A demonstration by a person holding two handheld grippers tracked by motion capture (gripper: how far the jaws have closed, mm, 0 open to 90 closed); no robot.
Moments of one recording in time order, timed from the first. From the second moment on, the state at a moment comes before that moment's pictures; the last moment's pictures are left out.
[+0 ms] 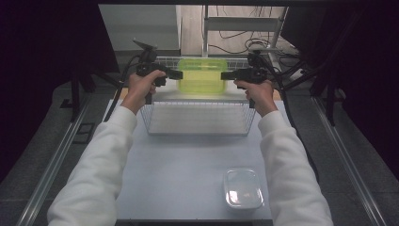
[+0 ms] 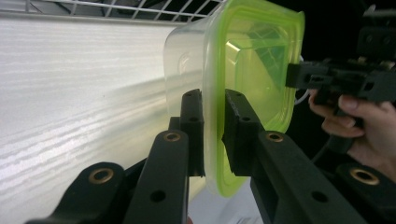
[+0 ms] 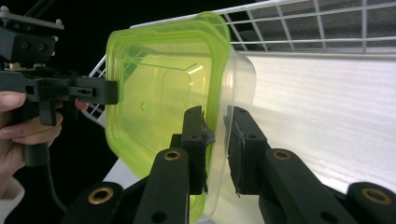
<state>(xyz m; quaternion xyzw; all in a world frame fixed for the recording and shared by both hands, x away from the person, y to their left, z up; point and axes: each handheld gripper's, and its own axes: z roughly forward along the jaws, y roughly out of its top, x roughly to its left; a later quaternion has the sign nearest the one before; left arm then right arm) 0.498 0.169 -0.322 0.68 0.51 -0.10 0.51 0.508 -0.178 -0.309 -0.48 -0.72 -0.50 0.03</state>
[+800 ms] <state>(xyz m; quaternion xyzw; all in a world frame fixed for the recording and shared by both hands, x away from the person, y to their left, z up) 0.521 0.167 -0.339 0.65 0.55 -0.11 0.52 0.530 -0.174 -0.327 -0.57 -0.64 -0.51 0.06</state>
